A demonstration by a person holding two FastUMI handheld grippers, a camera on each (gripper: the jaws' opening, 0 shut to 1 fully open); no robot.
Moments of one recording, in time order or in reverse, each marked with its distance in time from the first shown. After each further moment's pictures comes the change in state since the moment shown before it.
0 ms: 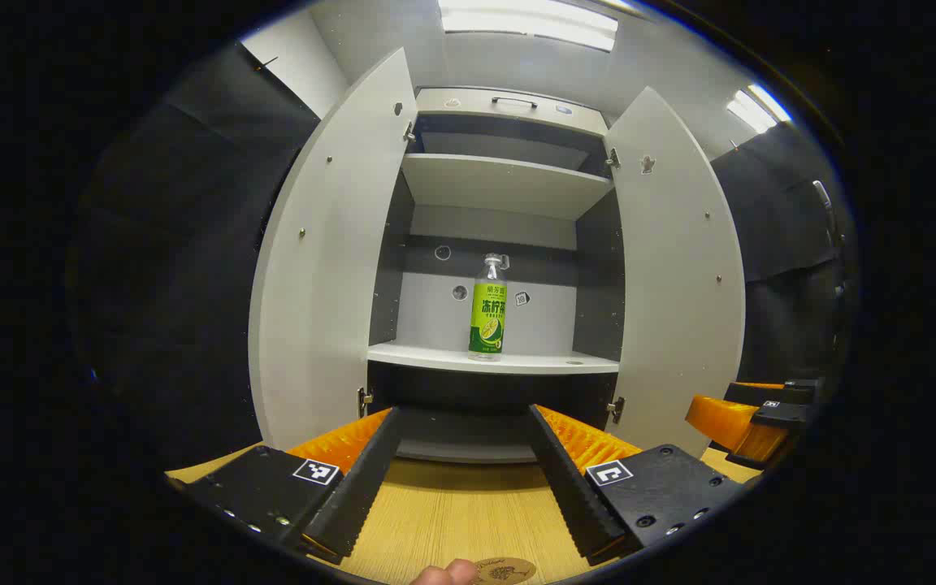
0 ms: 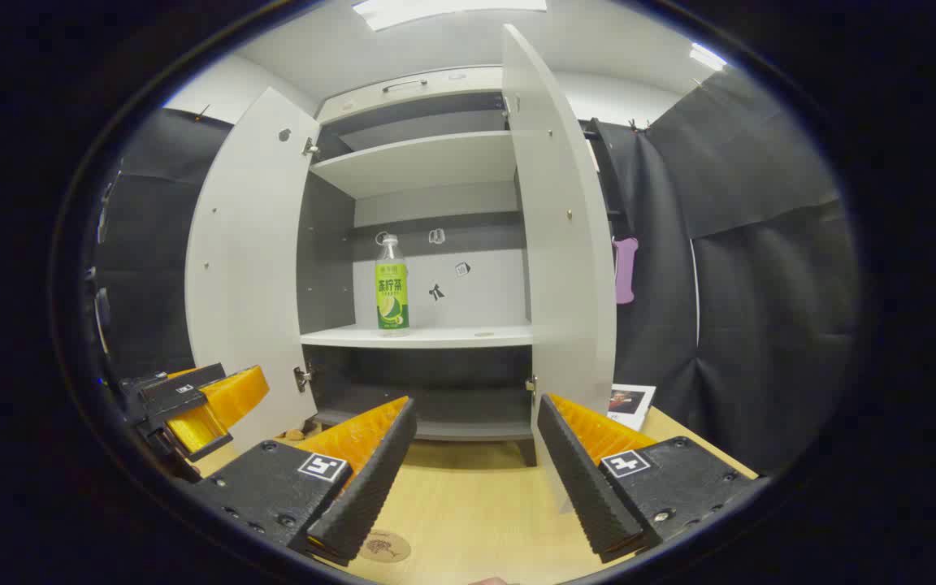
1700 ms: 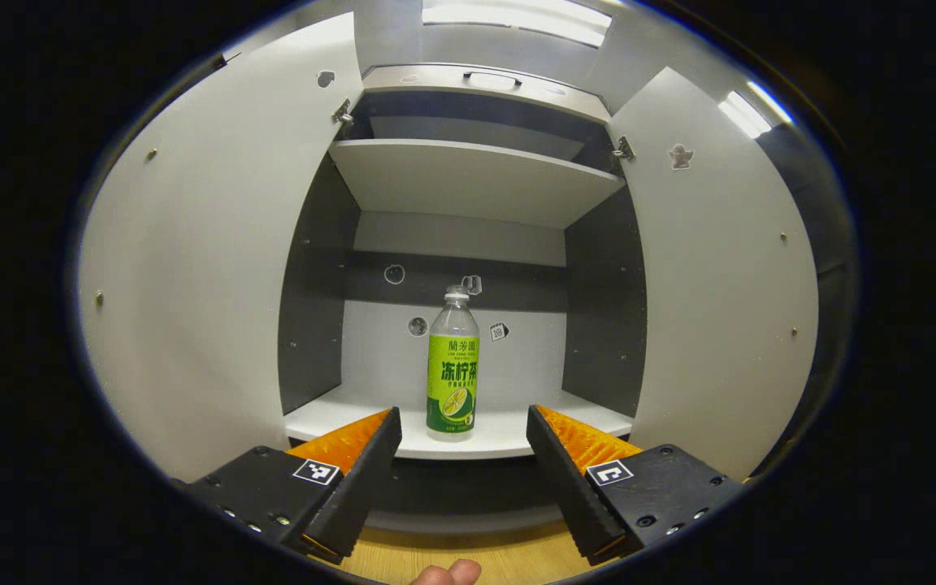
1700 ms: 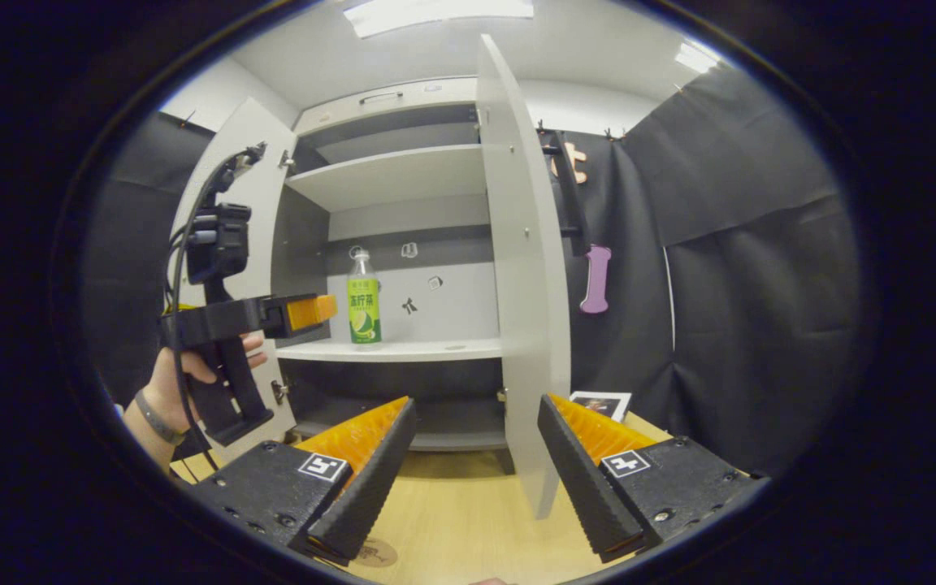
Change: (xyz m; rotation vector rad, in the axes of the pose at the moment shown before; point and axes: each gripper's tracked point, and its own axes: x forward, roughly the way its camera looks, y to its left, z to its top) left arm 0.207 -0.035 0.075 0.022 -0.037 -0.124; right arm -0.005 -0.031 0.015 0.024 -0.051 -0.101
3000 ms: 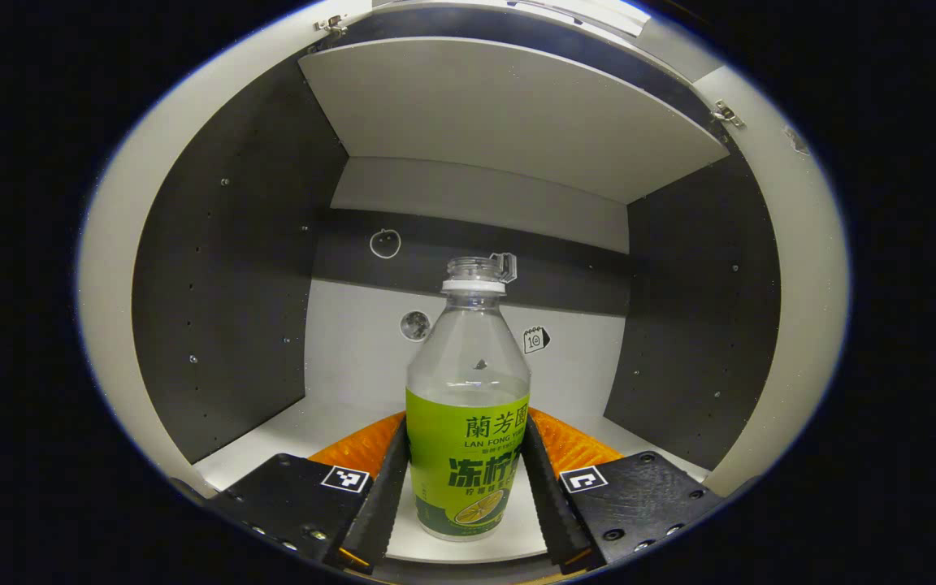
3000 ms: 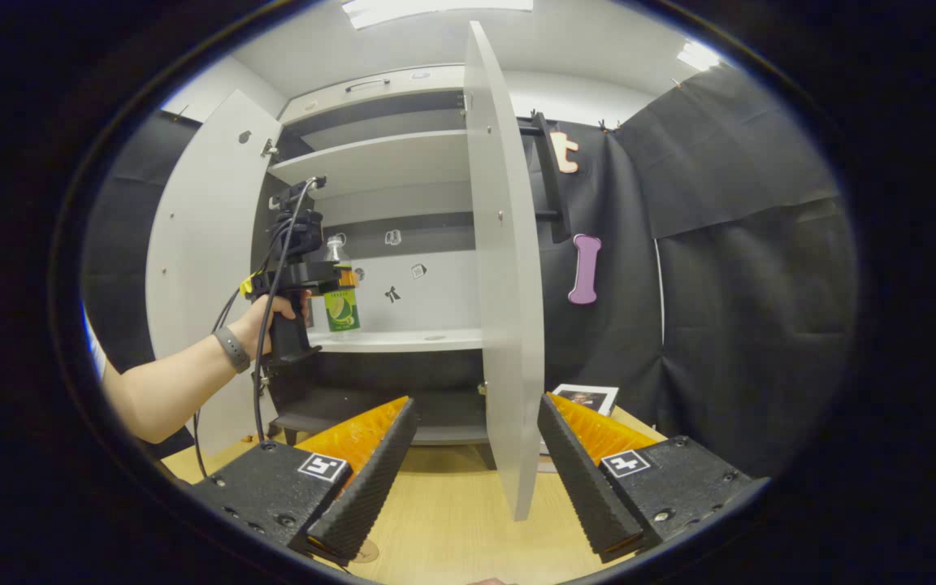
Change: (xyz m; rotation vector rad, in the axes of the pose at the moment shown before) left arm 0.149 0.037 -0.016 -0.083 0.081 0.031; right arm 0.012 -0.014 -0.002 -0.019 0.046 -0.018
